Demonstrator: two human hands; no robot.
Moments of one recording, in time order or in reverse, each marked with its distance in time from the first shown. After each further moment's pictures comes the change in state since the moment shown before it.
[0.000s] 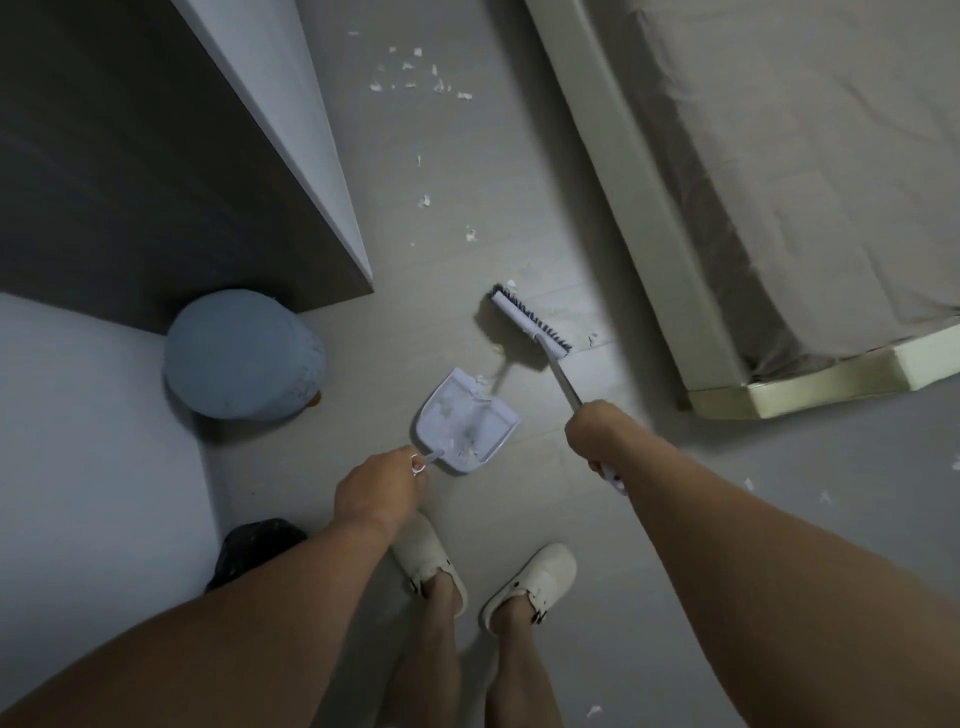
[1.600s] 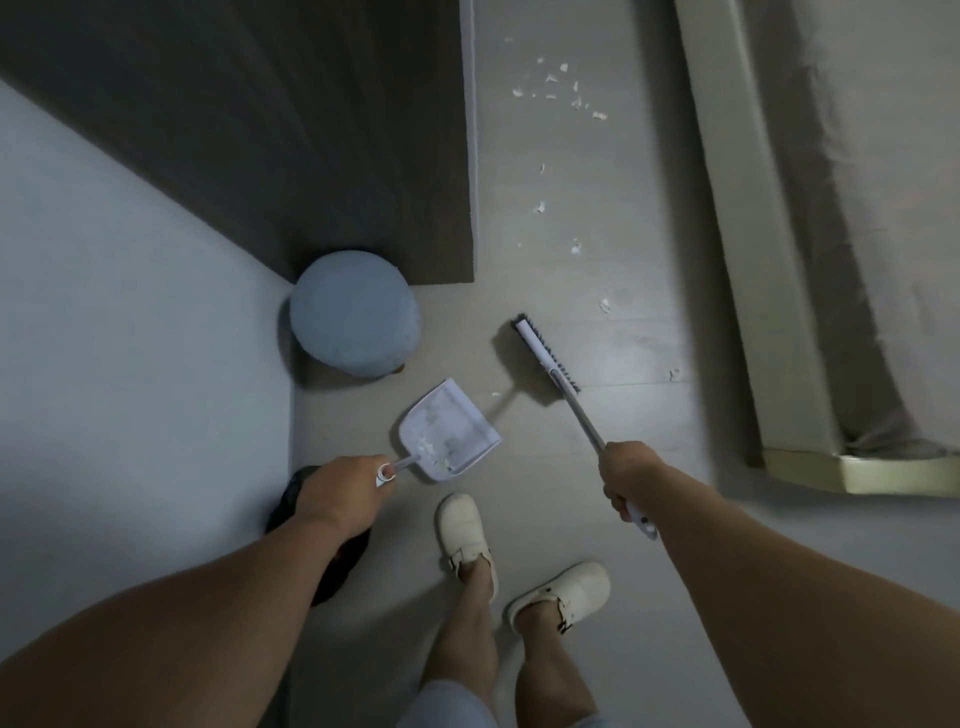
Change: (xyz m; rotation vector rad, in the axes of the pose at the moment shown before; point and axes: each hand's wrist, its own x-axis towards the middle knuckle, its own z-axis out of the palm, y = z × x) left_hand -0.059 -0.195 -0.019 -0.029 0.004 -0.073; right_hand -0.039 -0.082 0.087 0.182 -0.038 0.028
